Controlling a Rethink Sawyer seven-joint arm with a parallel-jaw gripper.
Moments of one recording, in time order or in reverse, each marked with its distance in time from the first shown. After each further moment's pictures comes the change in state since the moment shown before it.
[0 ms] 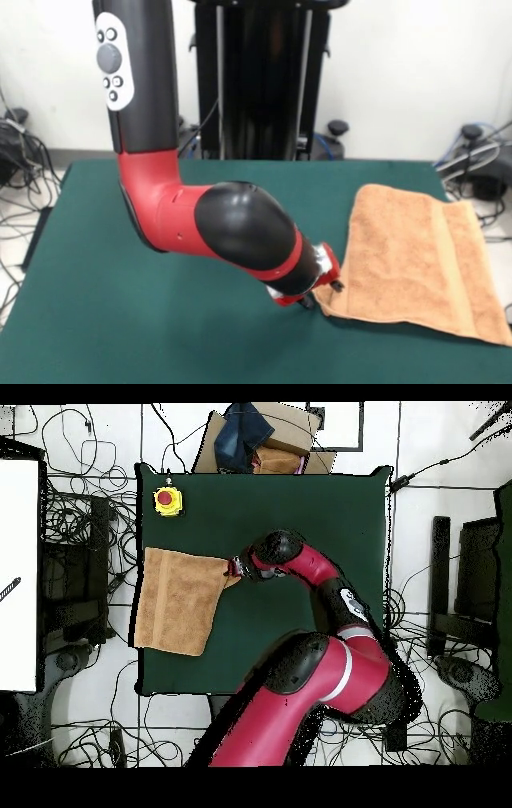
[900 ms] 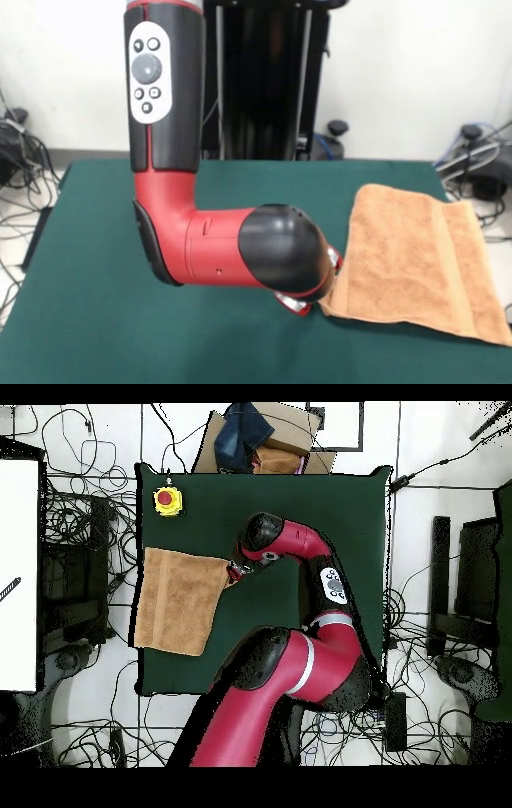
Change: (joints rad) arm 0.101 0.051 0.015 -0.261 -0.223 0.318 -0.323
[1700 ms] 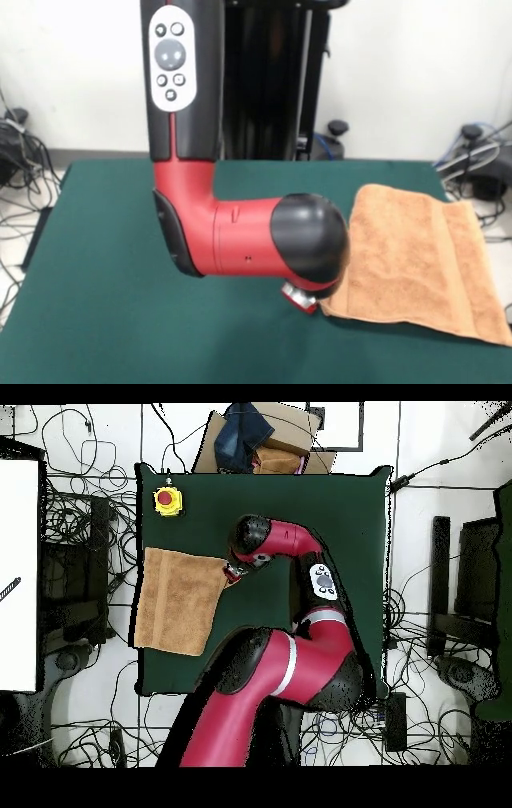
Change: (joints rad) arm 0.062 -0.043 -0.068 0.048 -0.017 -0.092 0.048
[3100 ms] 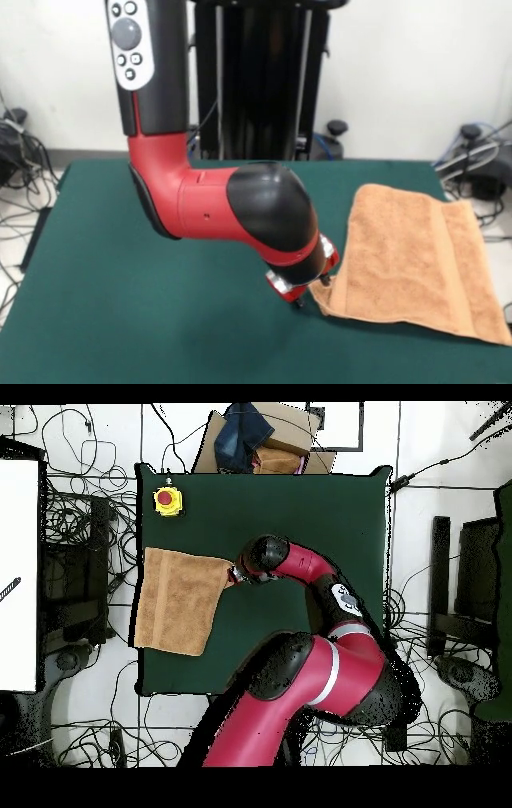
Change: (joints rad) arm -0.114 -0.077 0.004 0.279 0.130 -0.335 0.085
